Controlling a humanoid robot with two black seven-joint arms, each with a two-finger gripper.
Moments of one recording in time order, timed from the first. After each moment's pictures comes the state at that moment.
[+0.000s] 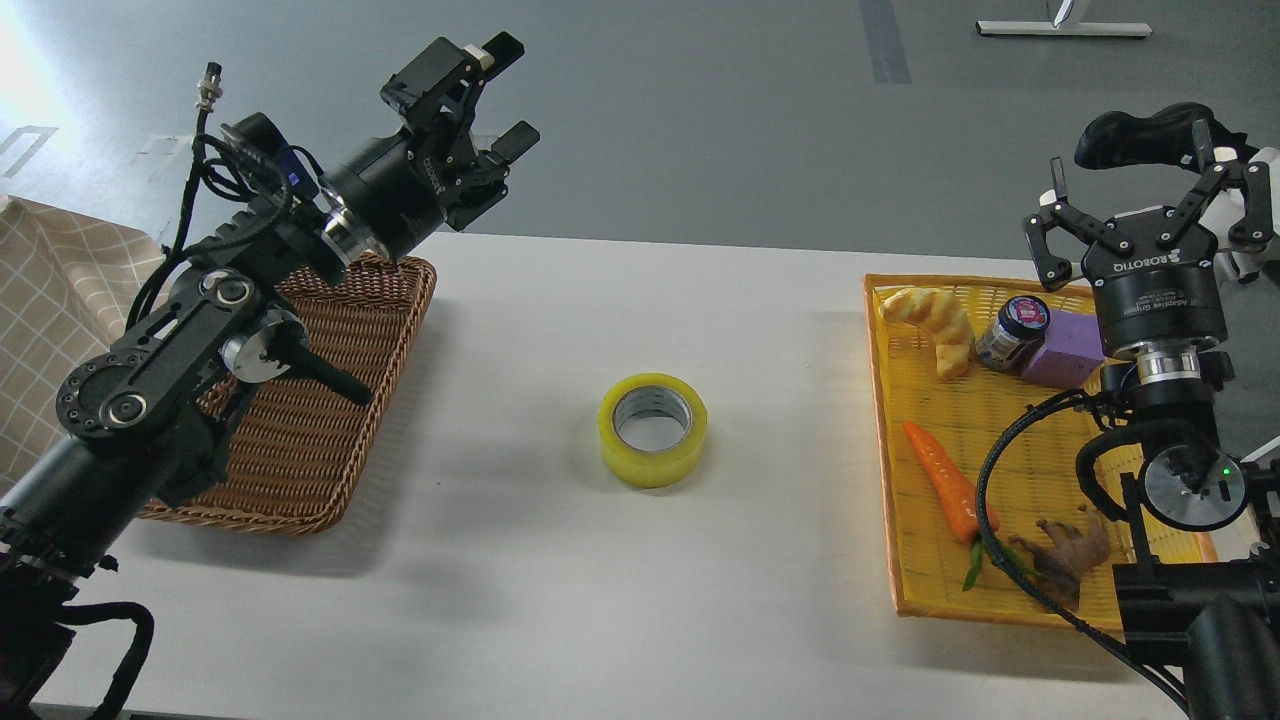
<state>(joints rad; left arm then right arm) -0.62 0.40 -1.07 -1.22 0.94 -0.38 -0.24 0.34 -0.01 1.72 1.12 -0.33 0.49 0.05</state>
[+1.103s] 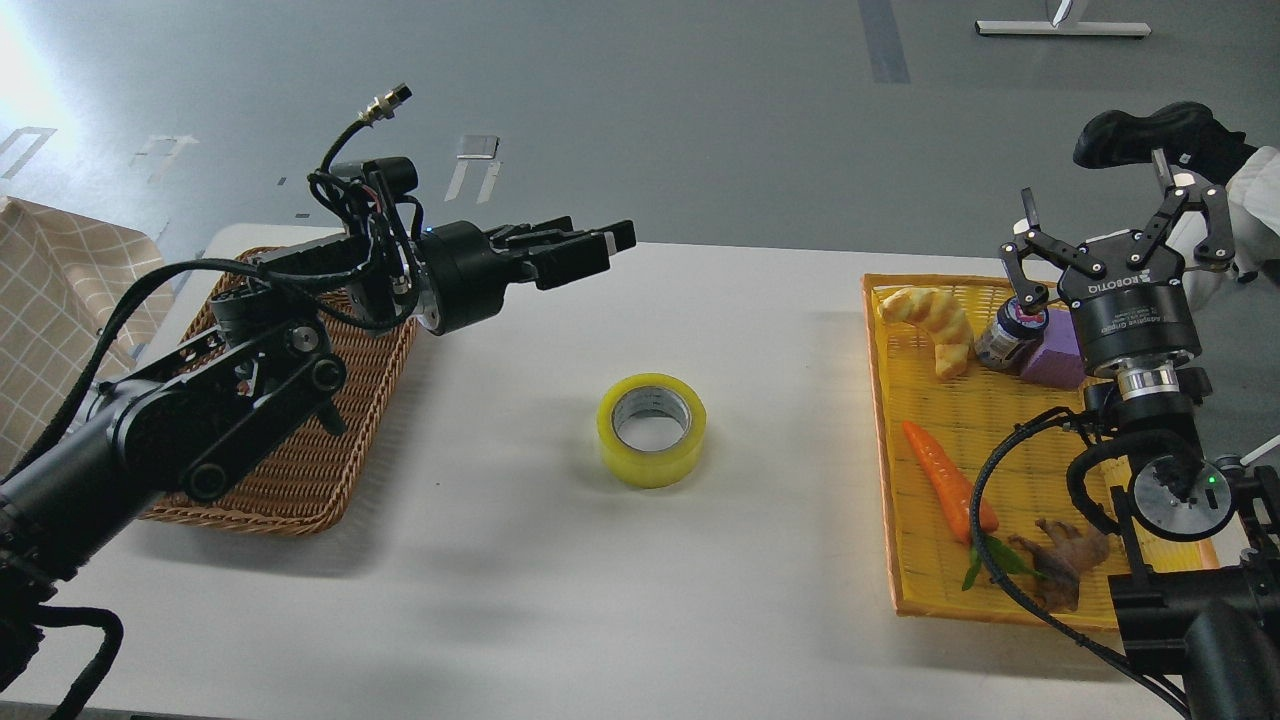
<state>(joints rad) -0.65 0.43 -0.85 -1.30 1.81 -0.35 -0.23 0.33 -0.03 1.66 1.07 -0.32 0.49 0.03</state>
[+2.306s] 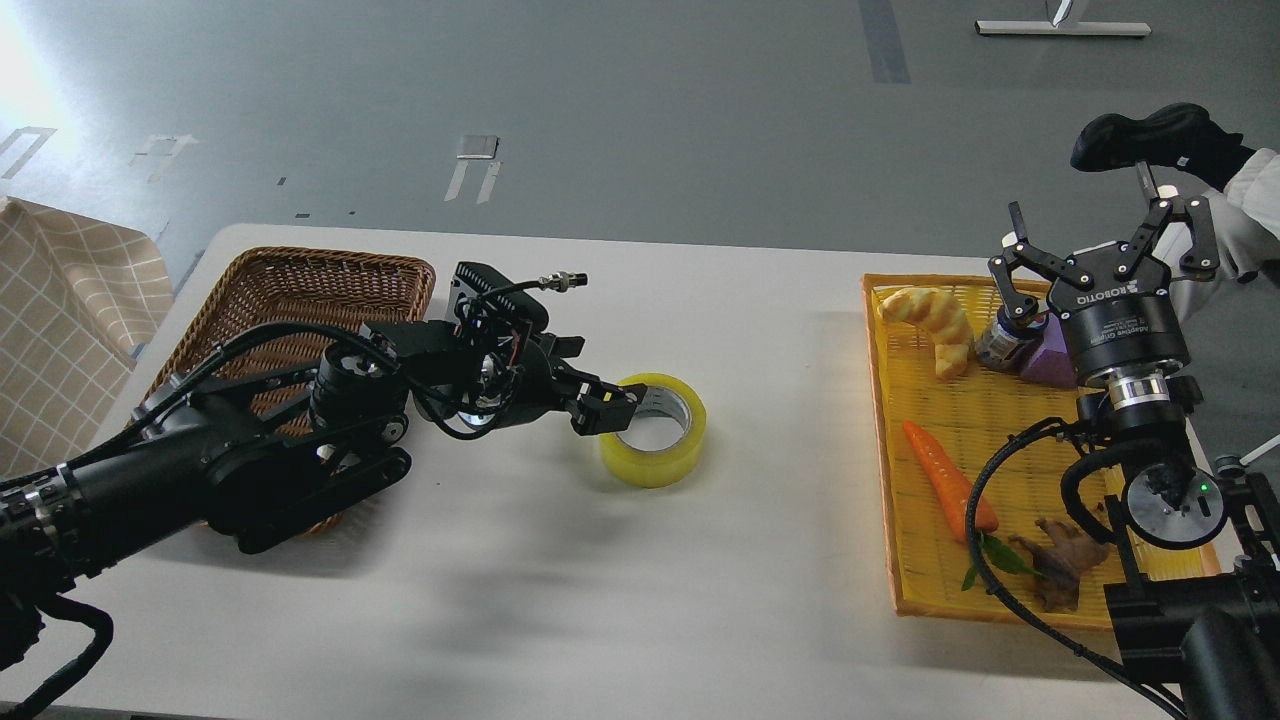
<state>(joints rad) -0.77 0.42 -0.45 -1.27 1.97 -0.37 -0.02 0.32 -0.03 1.65 1.05 -0.32 0.49 0.03</state>
